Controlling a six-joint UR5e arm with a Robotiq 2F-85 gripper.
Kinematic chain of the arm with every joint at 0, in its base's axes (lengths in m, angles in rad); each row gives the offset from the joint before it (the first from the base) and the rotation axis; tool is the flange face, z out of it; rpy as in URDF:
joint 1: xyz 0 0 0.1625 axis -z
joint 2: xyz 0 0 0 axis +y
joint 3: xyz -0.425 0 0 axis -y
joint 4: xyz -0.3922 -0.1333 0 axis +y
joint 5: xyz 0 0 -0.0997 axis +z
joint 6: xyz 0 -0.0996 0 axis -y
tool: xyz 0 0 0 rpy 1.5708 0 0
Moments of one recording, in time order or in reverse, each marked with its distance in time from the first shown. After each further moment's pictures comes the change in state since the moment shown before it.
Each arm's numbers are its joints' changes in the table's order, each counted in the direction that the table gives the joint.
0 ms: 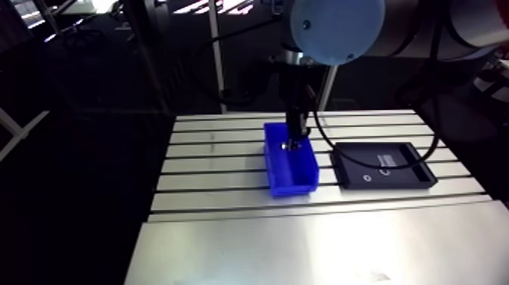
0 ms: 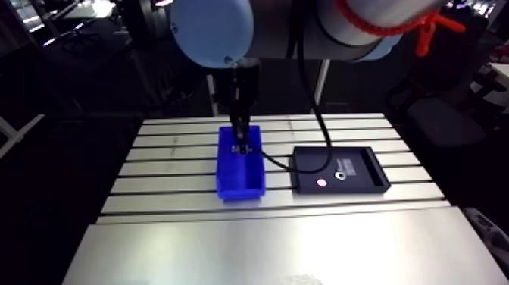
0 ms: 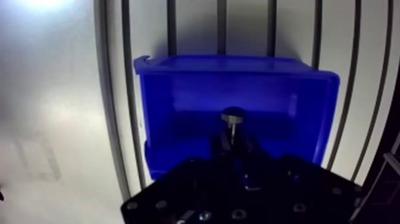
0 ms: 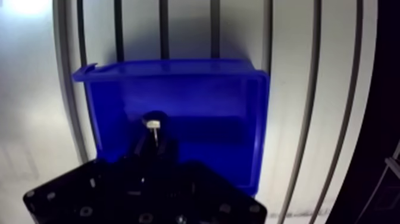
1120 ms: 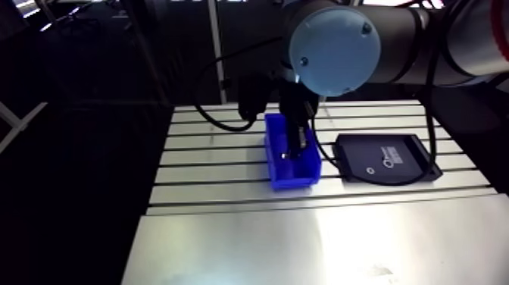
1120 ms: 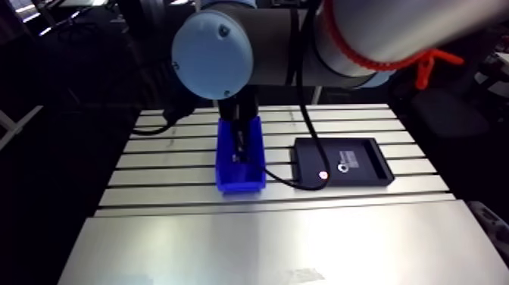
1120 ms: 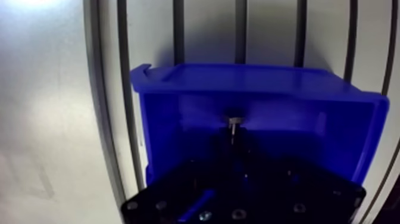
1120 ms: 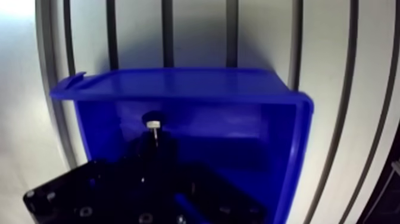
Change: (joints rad) arm -0.001 -0.044 0.074 0.104 0.005 0.001
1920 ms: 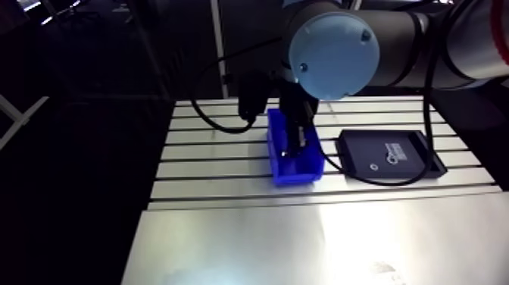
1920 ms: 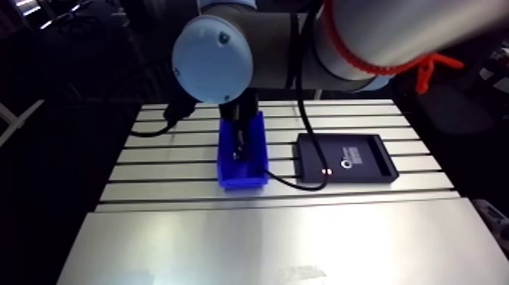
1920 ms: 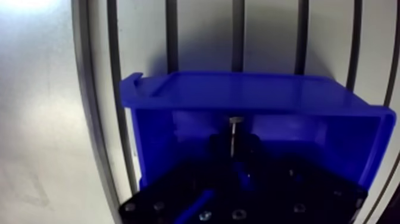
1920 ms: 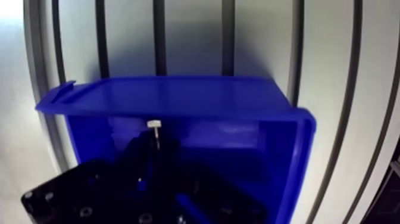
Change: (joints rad) arm -0.009 -0.022 0.009 0.041 0.001 0.009
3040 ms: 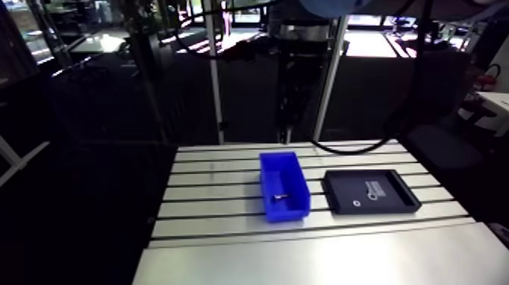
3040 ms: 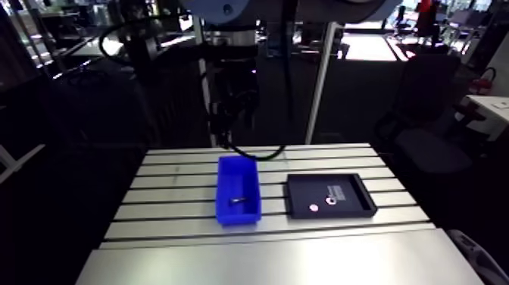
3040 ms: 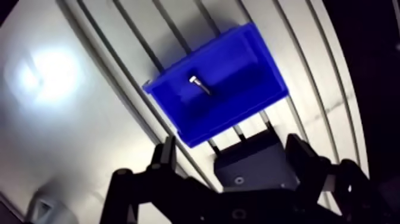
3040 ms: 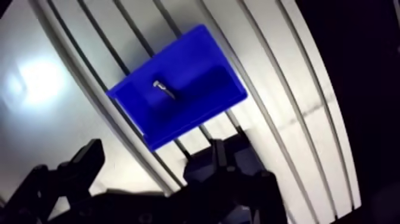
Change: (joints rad) arm 0.025 0.220 -0.199 -0.344 -0.036 0.580
